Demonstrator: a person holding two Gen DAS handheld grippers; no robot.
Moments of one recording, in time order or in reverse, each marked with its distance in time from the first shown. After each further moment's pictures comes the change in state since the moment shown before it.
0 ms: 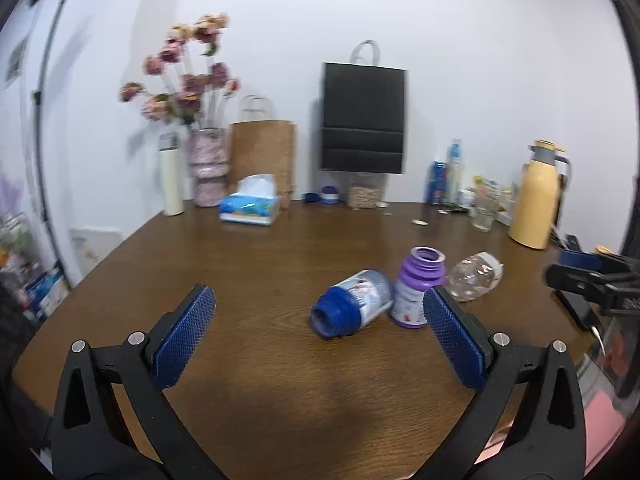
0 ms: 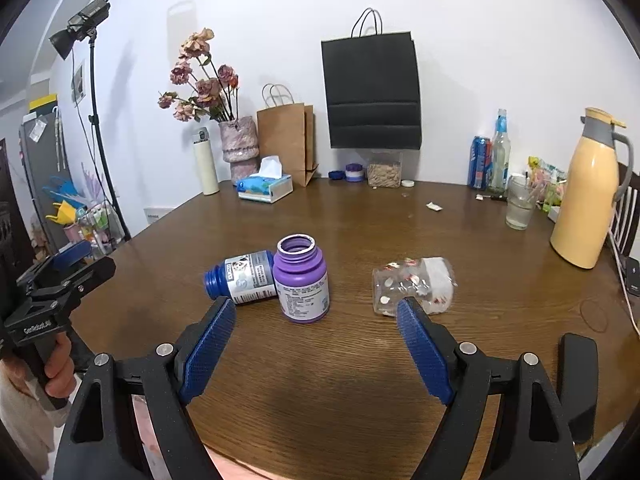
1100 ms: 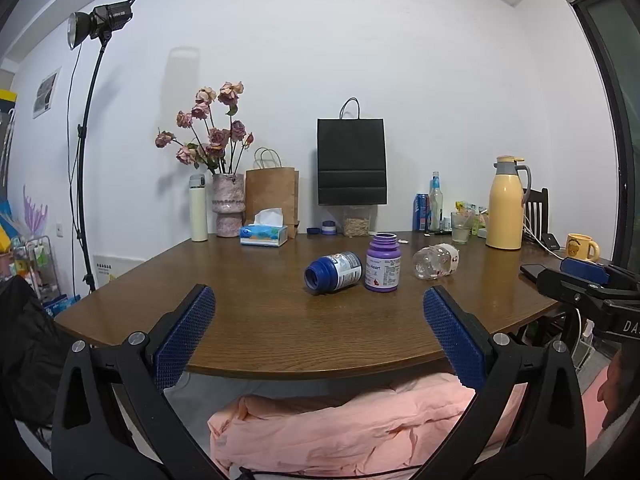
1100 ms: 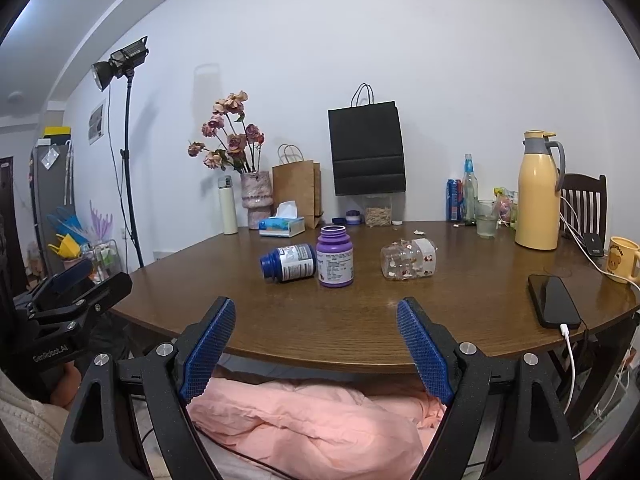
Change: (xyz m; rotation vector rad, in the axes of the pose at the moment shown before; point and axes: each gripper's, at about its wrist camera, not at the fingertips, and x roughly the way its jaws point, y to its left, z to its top) left arm -0.147 -0.016 -0.106 0.056 -0.230 0.005; right arm -0.126 0.073 -0.139 0.010 -0.278 -0.045
